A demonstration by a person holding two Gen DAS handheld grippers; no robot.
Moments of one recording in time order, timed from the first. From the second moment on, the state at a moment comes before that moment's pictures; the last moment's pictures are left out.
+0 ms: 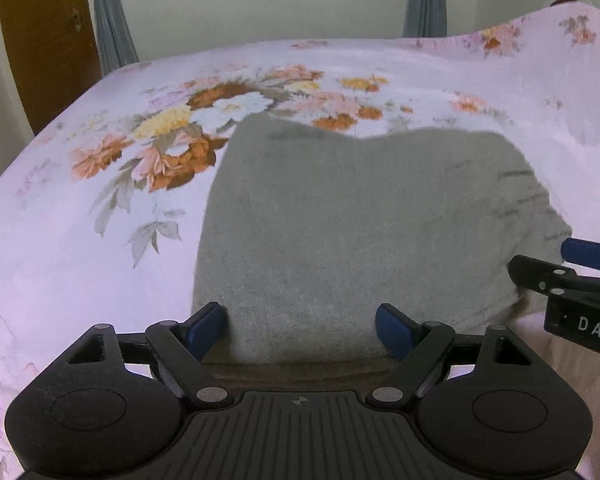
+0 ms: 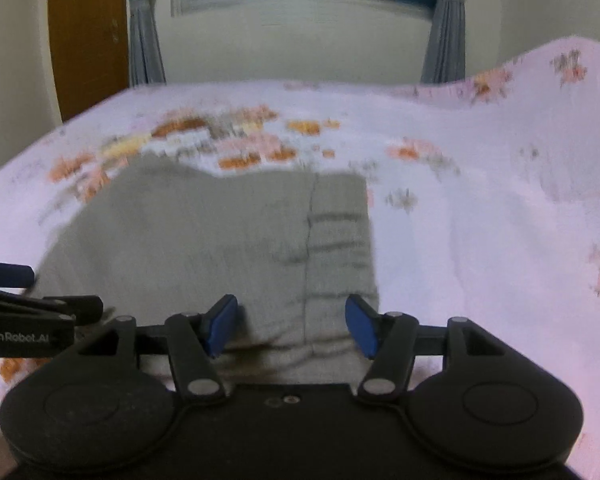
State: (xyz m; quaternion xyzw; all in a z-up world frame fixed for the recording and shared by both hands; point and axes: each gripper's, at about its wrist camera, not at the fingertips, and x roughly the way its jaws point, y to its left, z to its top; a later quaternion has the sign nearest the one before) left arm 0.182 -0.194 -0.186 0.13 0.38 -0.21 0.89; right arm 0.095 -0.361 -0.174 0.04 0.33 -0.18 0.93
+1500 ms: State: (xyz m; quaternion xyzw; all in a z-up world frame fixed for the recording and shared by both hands) left arm 0.030 -0.121 -0.062 0.10 0.27 -0.18 0.94; right arm -0.068 -0.310 -0.090 0.07 0.25 -0.13 0.96
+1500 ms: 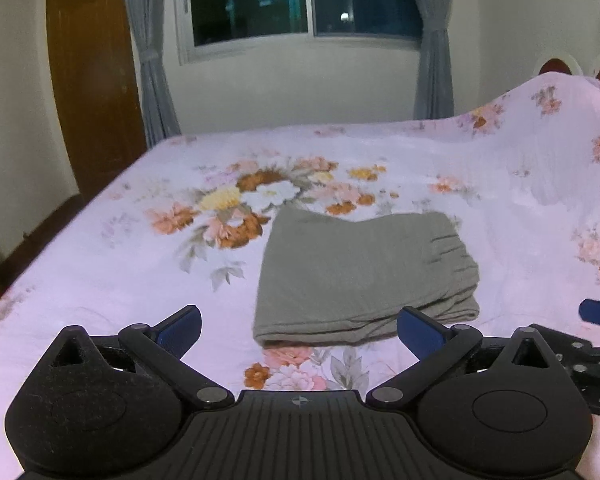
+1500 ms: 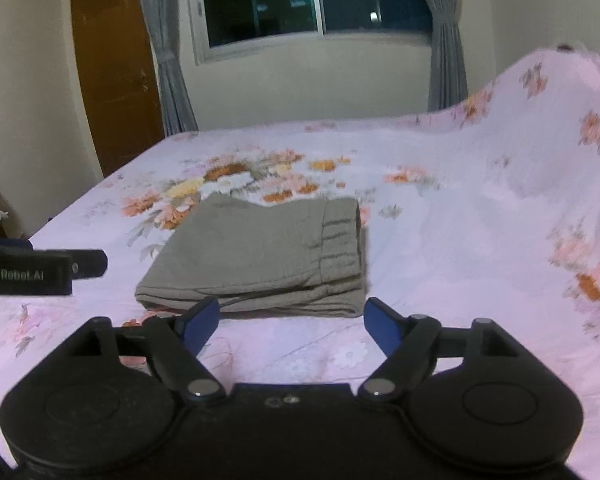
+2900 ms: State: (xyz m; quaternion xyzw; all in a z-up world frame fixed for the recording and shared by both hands) left arm -0.046 -0.080 -0.021 0.08 0.26 -0.19 0.94; right arm -0.140 -0.268 -0.036 0.07 0.17 -0.15 0.97
